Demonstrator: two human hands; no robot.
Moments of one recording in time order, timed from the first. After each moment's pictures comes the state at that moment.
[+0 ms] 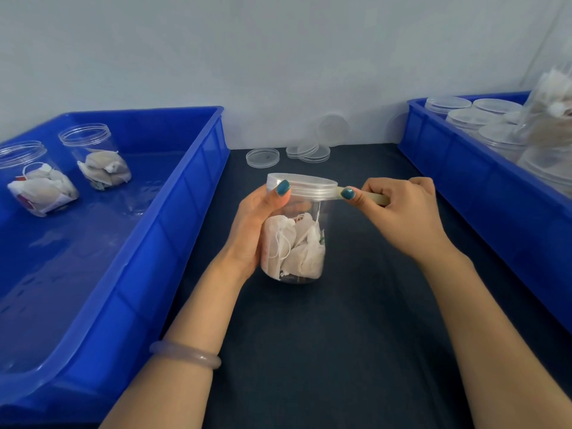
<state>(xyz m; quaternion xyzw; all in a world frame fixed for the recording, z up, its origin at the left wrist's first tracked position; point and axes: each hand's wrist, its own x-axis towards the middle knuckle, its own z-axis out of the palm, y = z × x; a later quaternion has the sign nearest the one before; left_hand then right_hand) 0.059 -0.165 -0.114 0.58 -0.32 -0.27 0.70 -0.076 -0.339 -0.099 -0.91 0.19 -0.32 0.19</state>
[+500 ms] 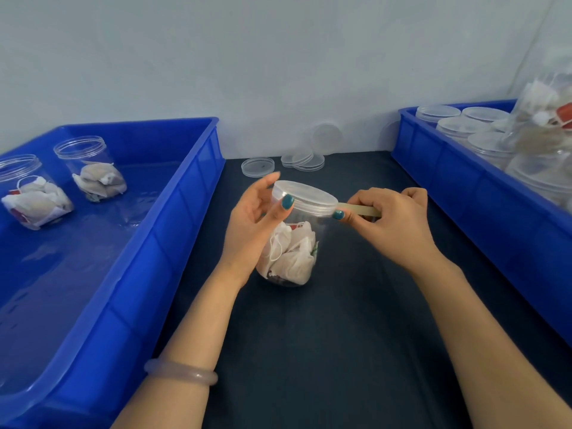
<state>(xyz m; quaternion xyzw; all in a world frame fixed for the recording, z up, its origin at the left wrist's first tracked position) 0.060 -0.169 -0.116 0.64 -0.36 -0.12 0.66 -0.075 -0.344 -0.104 -0.91 0.19 -0.31 0.17</state>
